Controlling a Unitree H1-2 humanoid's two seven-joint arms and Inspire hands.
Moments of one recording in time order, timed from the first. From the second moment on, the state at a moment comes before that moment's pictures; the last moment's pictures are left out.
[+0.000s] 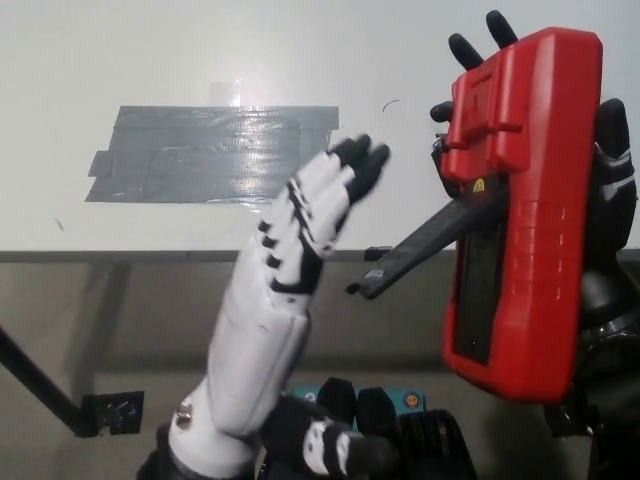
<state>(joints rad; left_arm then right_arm) -0.22 -0.09 -0.28 -0.58 0.58 -0.38 -0.03 -0.45 0.04 -0.04 -0.54 1.16 0.46 -0.13</state>
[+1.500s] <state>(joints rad) -0.17 -0.05 -0.38 -0.58 0.48 -0.45 0.05 -0.49 0.13 -0.09 -0.55 1.19 0.43 -0.26</state>
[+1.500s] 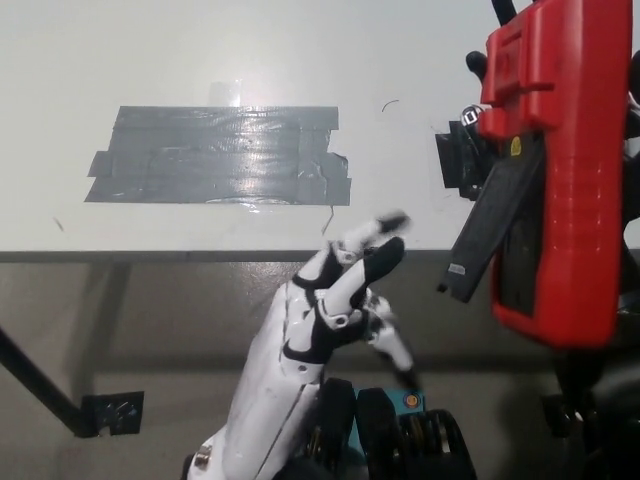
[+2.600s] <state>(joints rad) -0.06 -0.07 -0.46 -0.56 0.83 -0.45 0.17 -0.47 0.26 -0.01 -0.69 1.07 0.35 -0.54</state>
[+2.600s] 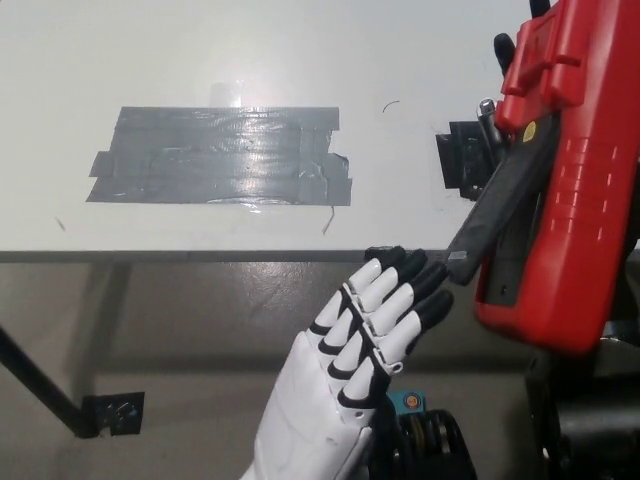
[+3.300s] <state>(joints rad) -0.10 -0.03 -0.58 -0.54 0.62 -0.45 0.24 -0.47 0.26 0.02 -0.69 1.06 0.28 -0.60</state>
